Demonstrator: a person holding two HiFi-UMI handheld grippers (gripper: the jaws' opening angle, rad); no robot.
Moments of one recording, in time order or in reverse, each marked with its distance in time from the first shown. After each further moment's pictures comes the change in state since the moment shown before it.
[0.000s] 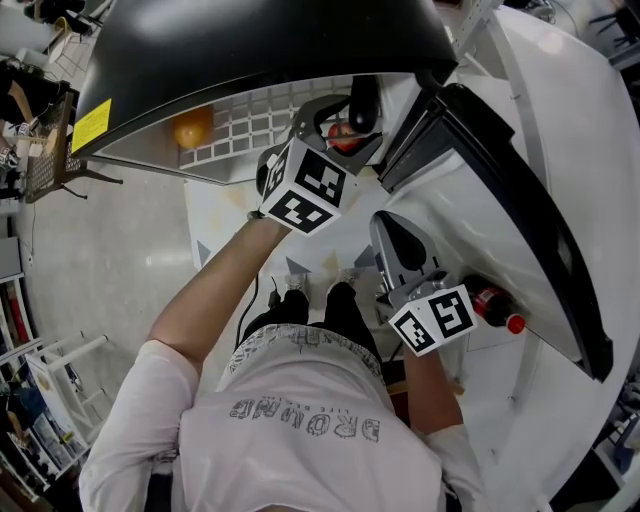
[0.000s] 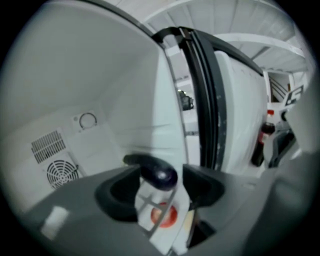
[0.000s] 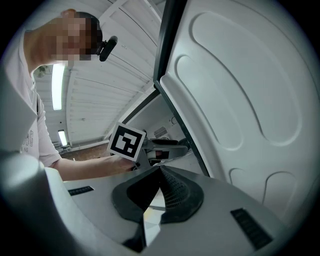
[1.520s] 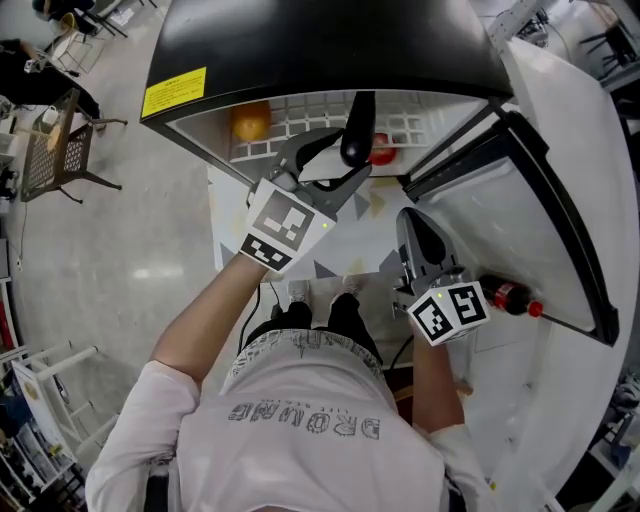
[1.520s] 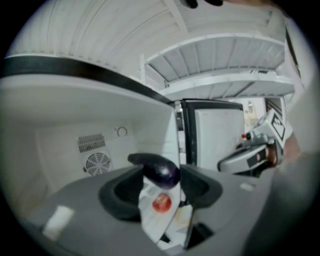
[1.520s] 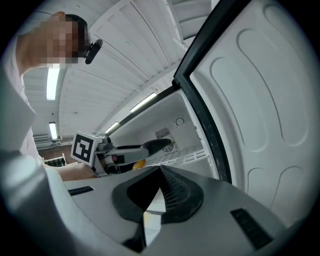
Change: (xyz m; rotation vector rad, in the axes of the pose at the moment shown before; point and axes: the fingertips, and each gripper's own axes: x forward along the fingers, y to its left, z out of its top) left arm -0.132 0.024 -0.019 -0.113 -0.212 -0.039; right arm 0.023 0.039 0.000 -0.047 -0.020 -0.109
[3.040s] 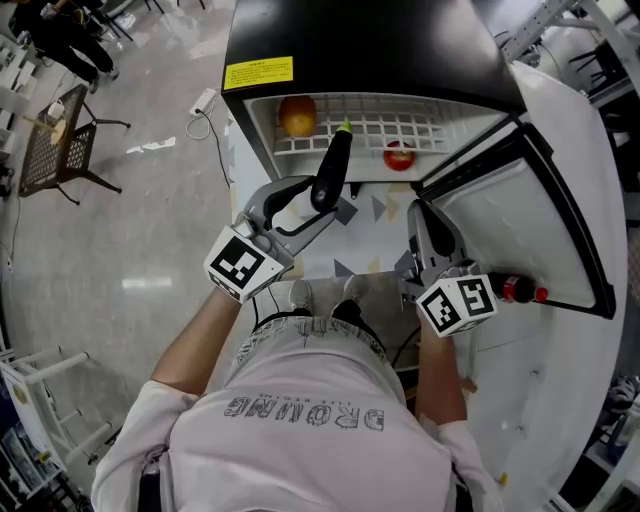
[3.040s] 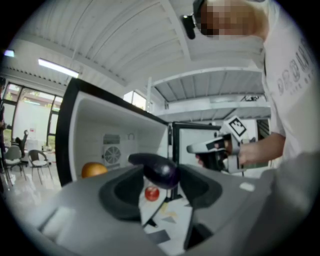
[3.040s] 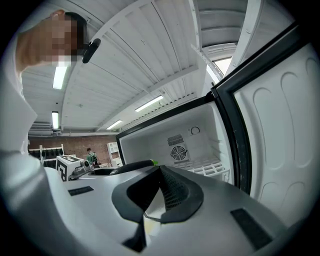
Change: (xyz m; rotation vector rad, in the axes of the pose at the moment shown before) left arm -0.140 -0.004 -0.044 -0.111 -0.198 -0.074; right arm 0.010 0.067 0.023 -0.114 -0.040 -0.016
